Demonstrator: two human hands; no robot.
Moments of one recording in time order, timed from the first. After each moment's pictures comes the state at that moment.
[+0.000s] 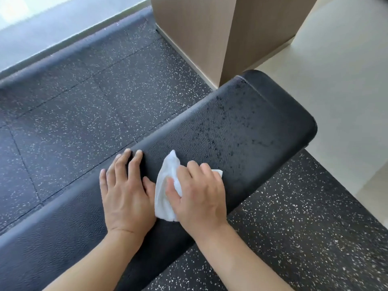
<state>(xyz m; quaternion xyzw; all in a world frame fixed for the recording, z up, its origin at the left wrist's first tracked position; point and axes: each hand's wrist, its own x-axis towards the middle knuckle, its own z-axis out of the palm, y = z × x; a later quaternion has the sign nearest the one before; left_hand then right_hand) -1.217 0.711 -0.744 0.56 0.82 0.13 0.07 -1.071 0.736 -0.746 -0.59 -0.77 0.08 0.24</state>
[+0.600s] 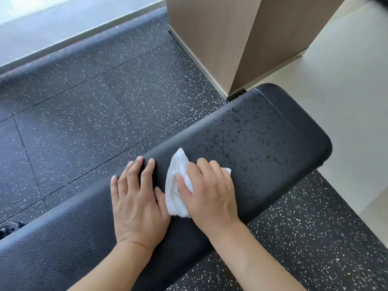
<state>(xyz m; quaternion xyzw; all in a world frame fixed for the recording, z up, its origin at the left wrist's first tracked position) -1.219 0.711 -0.746 0.57 0.81 0.14 0.05 -1.075 0.771 -0.741 -0.56 -0.80 0.08 0.21</state>
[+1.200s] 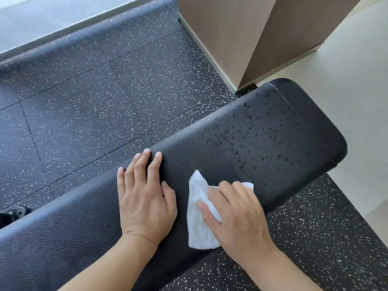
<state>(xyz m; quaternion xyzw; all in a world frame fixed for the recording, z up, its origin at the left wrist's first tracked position) -1.218 0.712 -0.745 0.57 0.81 0.13 0.05 -1.023 0.738 -0.740 -0.48 -0.85 0.09 0.20</state>
